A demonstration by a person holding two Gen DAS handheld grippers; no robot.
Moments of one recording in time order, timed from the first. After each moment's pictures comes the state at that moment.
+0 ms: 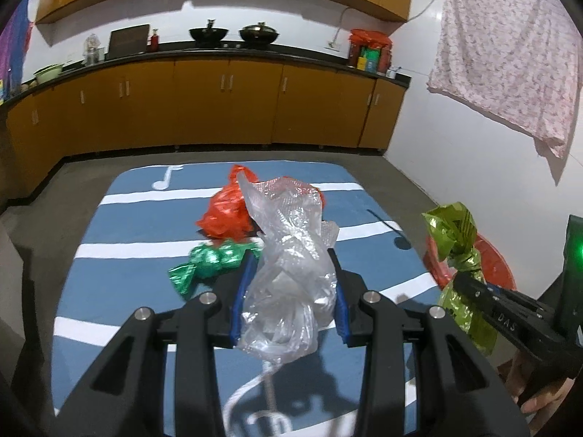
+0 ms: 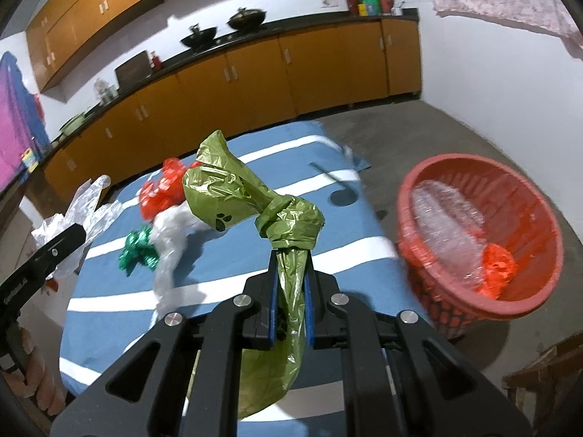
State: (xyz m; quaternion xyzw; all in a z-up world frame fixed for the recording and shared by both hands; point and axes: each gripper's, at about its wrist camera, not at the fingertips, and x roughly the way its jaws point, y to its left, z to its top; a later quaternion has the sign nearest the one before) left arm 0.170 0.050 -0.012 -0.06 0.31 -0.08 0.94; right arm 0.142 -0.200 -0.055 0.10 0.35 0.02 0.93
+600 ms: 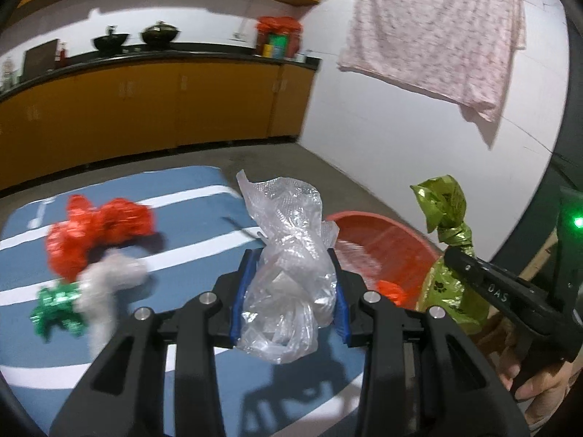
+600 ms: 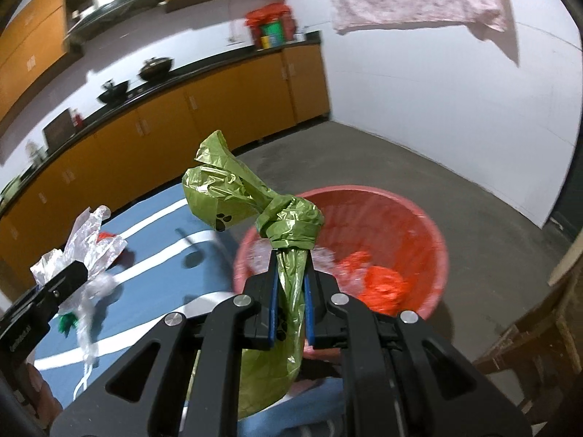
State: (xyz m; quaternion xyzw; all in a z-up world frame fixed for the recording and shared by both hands) left arm 0.206 -0.110 -0.012 -0.03 0.31 -0.26 0.91; right arm 0.118 -0.341 -0.034 0.14 0.30 -0.14 0.93
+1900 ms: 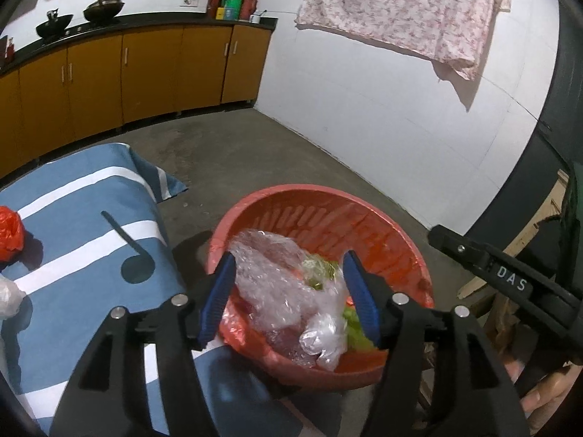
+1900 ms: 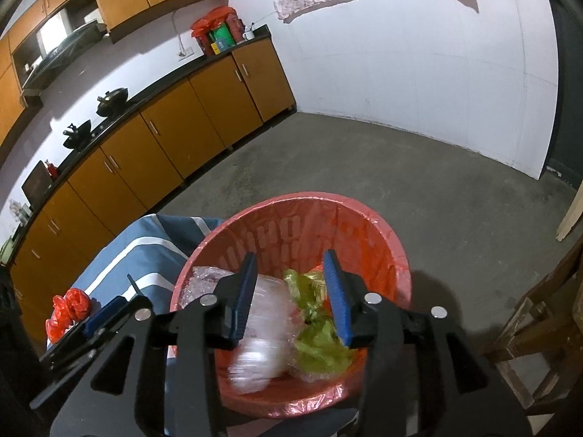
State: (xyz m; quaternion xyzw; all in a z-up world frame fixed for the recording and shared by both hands) left arm 0.262 -0.232 -0.063 0.00 0.36 -0.32 0.87; right arm 0.133 -0.425 -0.064 0.23 0.30 -0.17 0.91
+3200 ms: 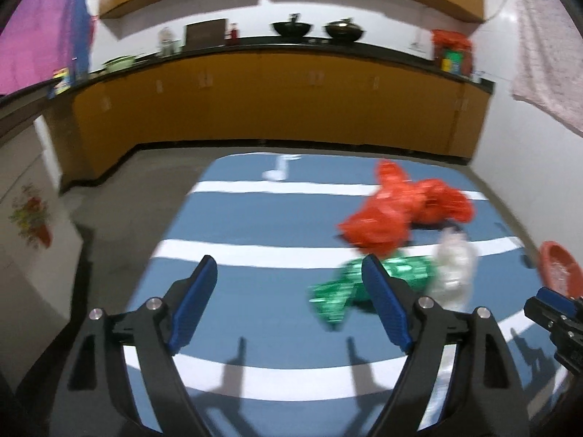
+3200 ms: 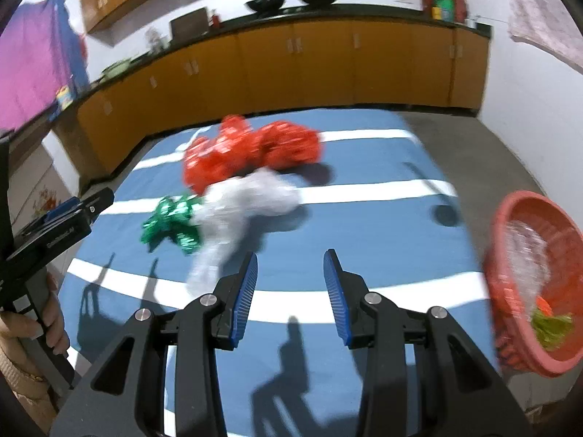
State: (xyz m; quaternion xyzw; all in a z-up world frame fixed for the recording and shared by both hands) left arm 0.220 0.167 -0.063 -0.04 0.32 0.09 0.94; right arm 0.194 -0.082 -0.087 0.01 0.39 0.15 0.91
